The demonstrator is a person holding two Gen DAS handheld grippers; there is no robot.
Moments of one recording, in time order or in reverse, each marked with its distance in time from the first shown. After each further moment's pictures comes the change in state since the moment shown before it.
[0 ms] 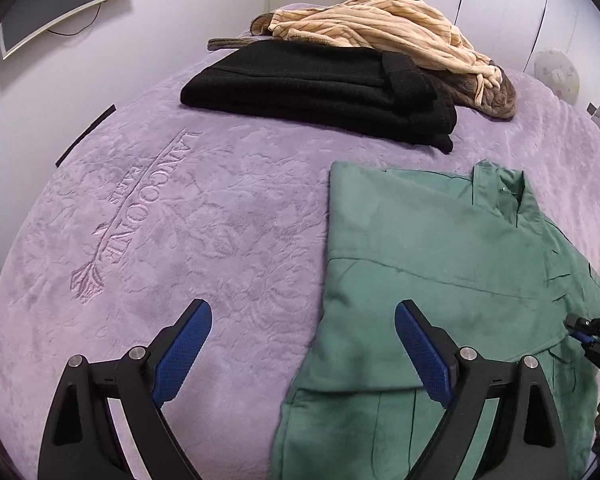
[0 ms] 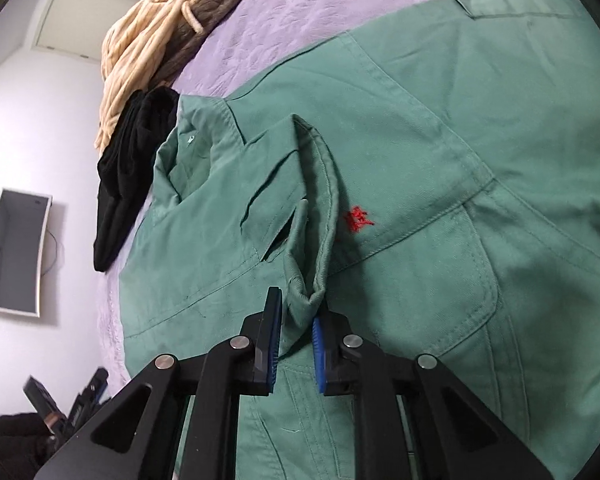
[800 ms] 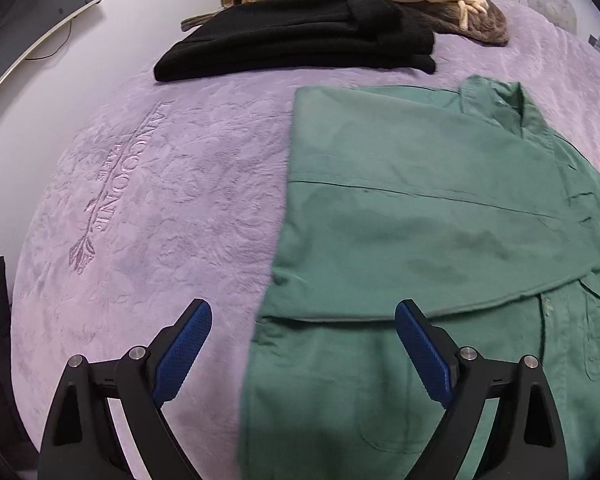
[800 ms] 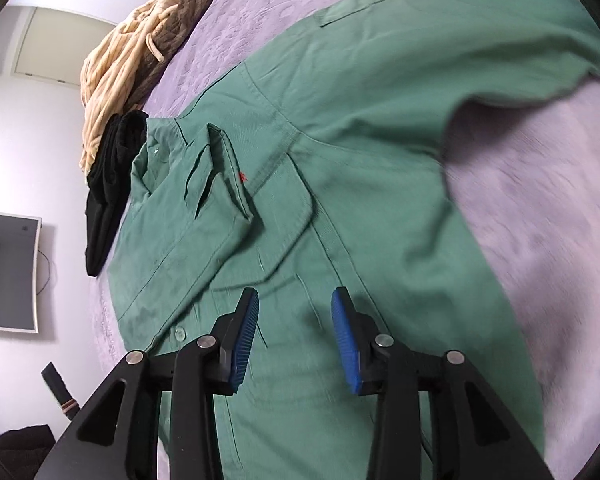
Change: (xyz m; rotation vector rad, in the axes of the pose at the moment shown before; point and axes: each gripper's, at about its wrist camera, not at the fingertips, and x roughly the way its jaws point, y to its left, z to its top) left arm 0.003 -0.055 -0.040 0.145 0.160 0.098; right arm -0.084 -0.077 -0.052 0.137 -0.011 -0.009
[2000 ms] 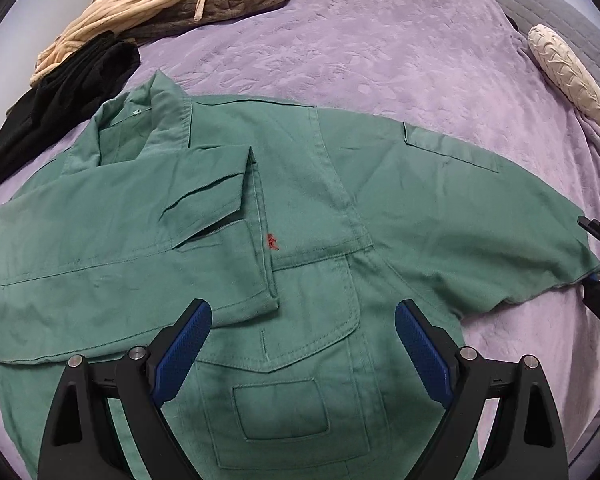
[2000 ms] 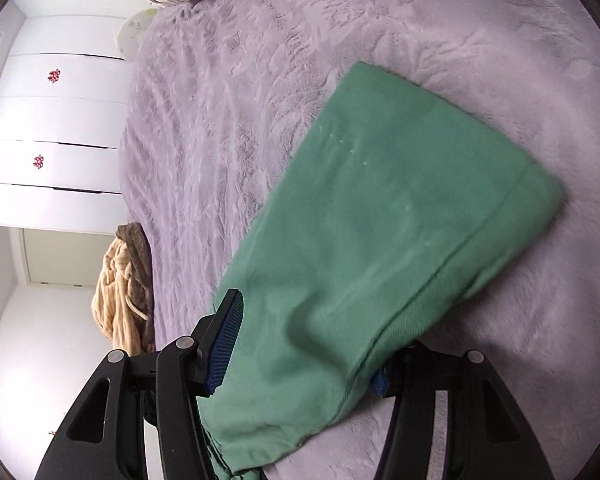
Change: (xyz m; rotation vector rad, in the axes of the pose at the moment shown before) left arm -0.025 -0.351 0.022 0.244 -0.001 -0.272; right arm -0.122 -0.231 0.194 0.456 -0.409 0.181
